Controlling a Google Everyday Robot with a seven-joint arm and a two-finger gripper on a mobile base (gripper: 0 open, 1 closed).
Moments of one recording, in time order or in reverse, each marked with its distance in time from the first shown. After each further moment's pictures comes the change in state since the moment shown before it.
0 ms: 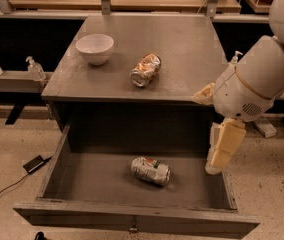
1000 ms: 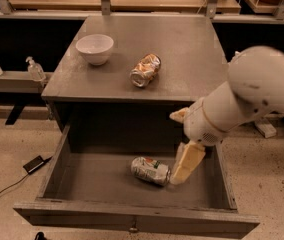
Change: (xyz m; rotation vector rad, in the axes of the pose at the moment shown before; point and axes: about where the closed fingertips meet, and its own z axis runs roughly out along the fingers) arm -0.011 -0.020 0.101 0.054 -0.111 0.051
